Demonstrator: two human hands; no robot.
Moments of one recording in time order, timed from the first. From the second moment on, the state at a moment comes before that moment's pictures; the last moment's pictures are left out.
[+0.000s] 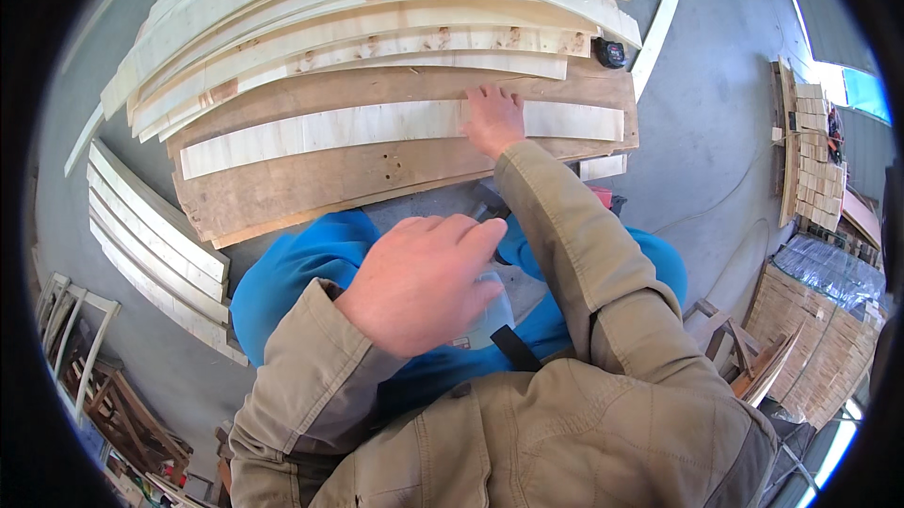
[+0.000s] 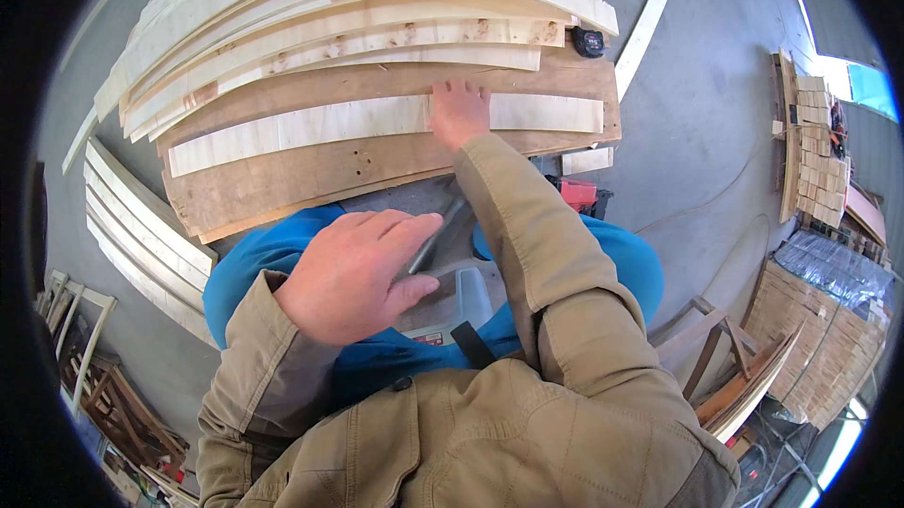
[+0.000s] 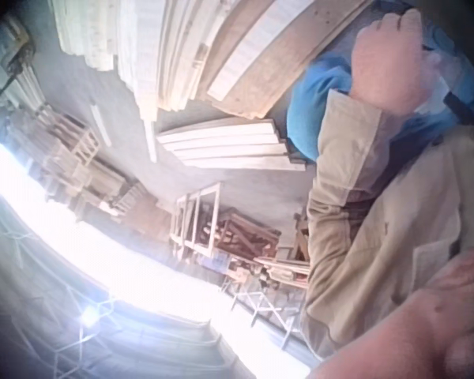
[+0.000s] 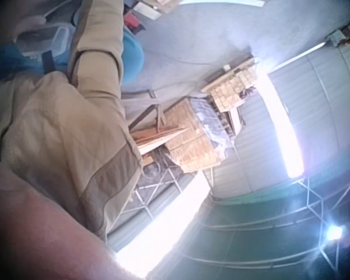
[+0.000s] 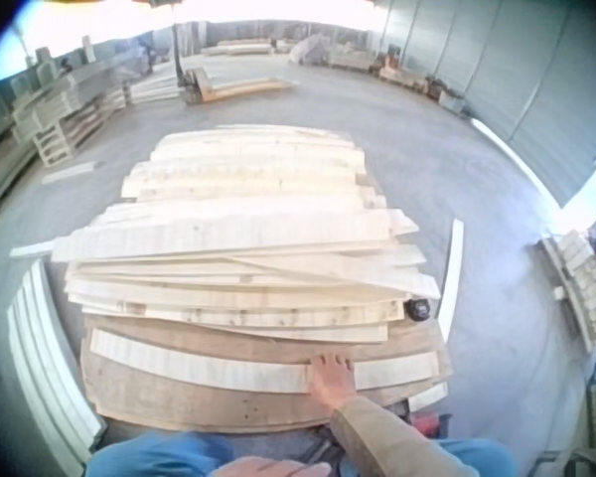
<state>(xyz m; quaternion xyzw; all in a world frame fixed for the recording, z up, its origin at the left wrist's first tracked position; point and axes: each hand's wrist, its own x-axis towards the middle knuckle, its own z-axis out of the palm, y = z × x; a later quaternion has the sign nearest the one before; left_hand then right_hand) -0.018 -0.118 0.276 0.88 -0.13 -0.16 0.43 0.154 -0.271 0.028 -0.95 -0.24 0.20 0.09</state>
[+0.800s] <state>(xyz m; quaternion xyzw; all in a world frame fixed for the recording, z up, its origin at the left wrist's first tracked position) -0.047 -0.112 0.239 0.91 -0.05 -0.22 0.36 0.120 -0.291 0.033 -0.93 -0.33 0.10 0.10</state>
